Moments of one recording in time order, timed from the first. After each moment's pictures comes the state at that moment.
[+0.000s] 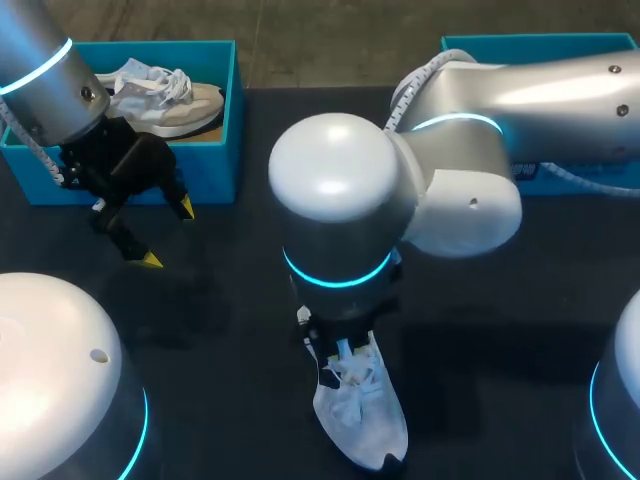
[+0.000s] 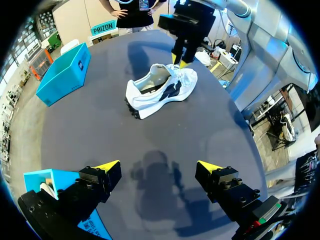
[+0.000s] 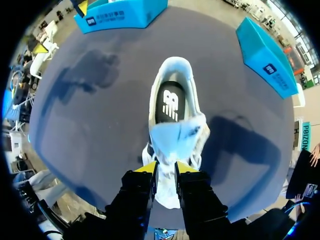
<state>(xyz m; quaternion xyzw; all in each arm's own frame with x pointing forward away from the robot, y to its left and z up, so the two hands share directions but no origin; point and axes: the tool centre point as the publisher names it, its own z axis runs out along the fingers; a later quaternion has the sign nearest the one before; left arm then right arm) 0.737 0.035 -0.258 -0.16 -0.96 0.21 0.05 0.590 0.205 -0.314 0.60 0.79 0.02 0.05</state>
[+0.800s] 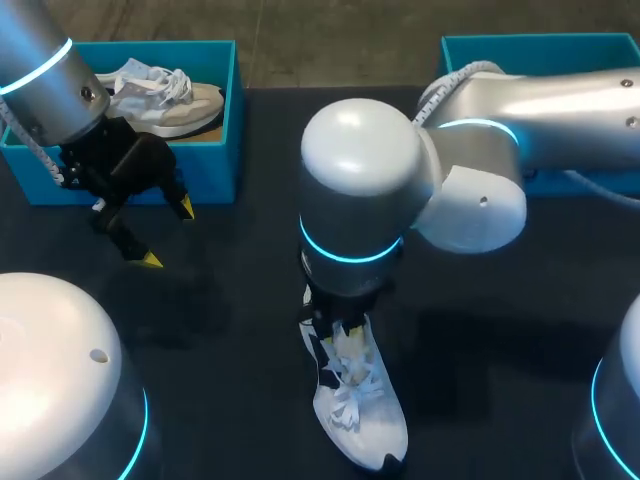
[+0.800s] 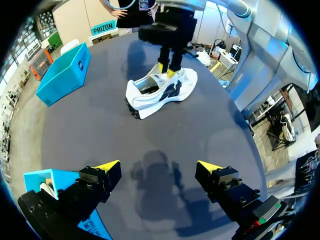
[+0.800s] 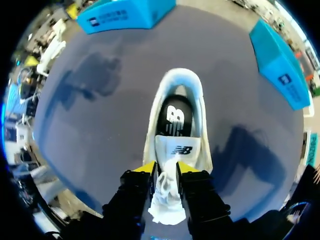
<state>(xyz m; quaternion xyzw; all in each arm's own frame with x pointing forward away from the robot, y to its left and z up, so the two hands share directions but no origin) 0.737 0.035 -0.258 -0.16 -0.96 0.21 0.05 0.622 0.208 -0.323 0.57 0.82 0.05 0.04</state>
